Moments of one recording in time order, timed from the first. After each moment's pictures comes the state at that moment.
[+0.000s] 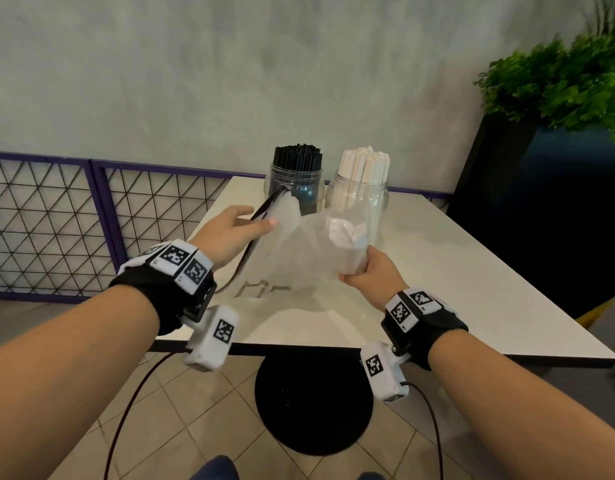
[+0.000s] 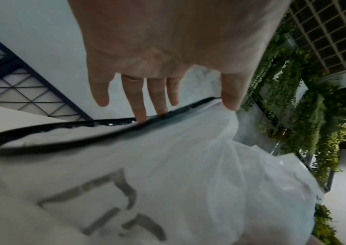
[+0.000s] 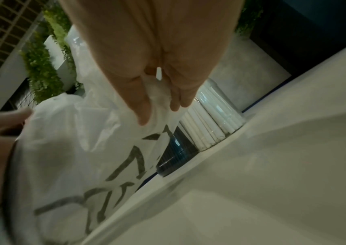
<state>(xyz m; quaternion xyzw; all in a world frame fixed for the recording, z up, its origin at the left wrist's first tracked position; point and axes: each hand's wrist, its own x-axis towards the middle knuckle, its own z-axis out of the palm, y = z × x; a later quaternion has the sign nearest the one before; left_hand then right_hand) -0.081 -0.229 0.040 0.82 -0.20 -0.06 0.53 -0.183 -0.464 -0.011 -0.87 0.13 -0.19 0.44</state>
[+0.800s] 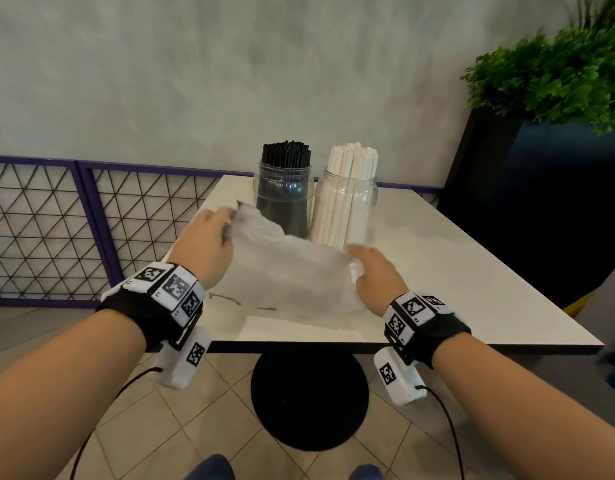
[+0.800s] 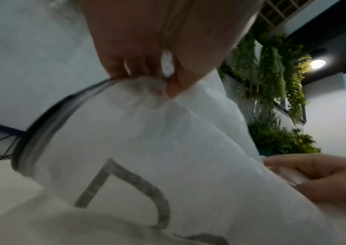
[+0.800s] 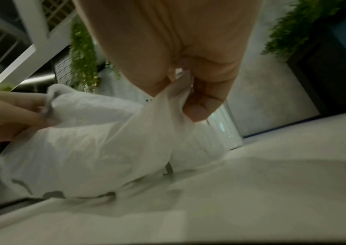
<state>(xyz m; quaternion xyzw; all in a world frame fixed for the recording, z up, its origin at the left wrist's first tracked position) -0.090 -0.225 0.020 0.91 -0.24 0.17 0.30 -0.207 -0.468 -0.008 -0.95 0.15 -0.16 0.24</state>
